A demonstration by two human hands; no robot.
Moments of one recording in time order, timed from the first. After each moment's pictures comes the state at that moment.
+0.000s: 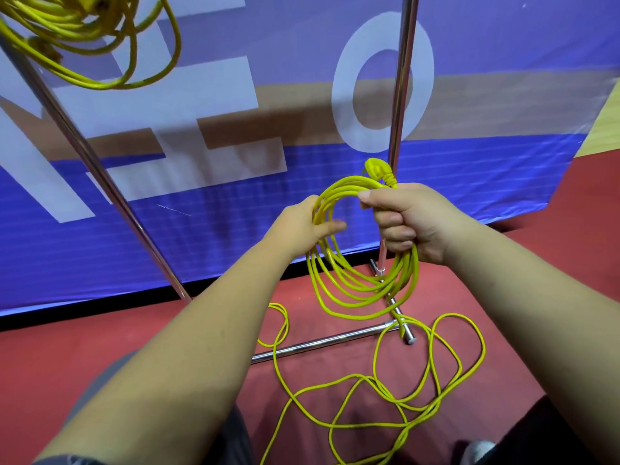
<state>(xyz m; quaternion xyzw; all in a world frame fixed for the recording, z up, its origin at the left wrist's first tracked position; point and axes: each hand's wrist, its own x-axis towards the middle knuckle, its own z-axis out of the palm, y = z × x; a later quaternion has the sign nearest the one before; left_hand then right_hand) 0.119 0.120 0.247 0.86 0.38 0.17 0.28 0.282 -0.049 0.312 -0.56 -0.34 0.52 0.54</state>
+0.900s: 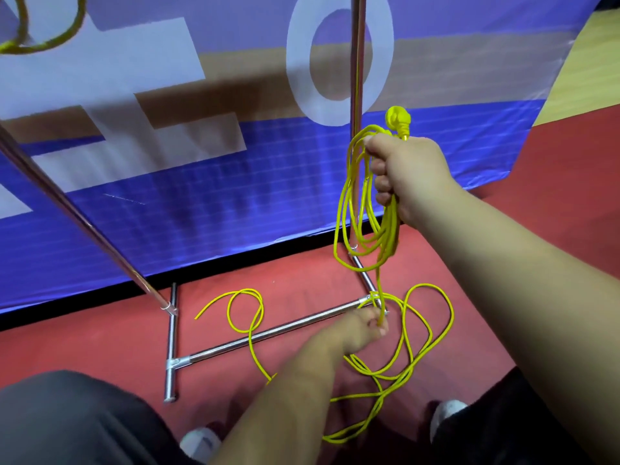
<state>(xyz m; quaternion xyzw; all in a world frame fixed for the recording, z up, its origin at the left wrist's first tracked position) 0.180 -0.043 0.030 0.82 0.28 -0.08 0.50 0.307 -0.050 0.315 -0.62 -0.20 0.34 0.68</state>
